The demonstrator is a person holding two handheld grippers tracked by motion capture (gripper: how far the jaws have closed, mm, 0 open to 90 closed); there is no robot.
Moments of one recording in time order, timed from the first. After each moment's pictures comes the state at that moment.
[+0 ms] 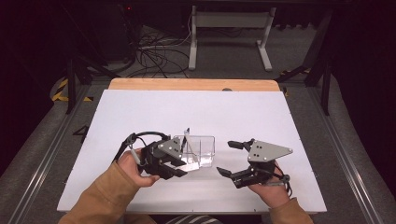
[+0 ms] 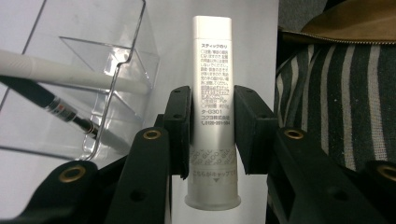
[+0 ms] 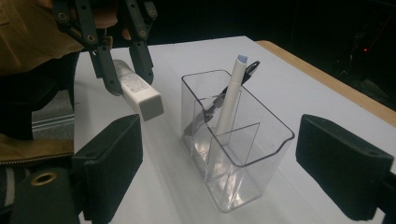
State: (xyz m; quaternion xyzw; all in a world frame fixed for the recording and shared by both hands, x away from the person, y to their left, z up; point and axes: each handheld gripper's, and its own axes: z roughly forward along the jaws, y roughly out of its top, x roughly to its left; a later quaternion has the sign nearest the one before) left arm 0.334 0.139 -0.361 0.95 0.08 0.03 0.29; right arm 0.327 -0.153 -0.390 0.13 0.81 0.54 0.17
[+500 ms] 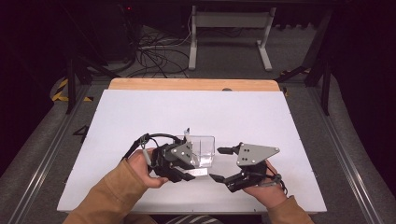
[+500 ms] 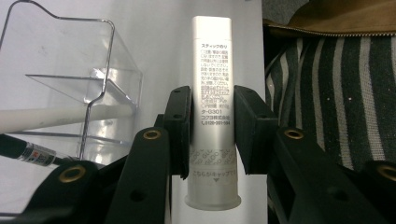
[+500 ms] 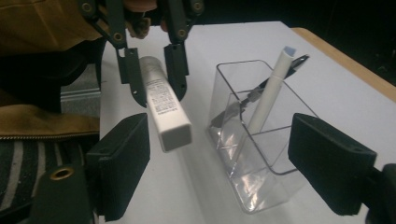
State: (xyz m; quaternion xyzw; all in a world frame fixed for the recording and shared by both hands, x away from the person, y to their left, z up) left arm 0.334 0.116 -0.361 0.96 0.03 0.02 0.27; right arm 0.325 -0.131 -0.390 0.08 0.85 0.51 0.13
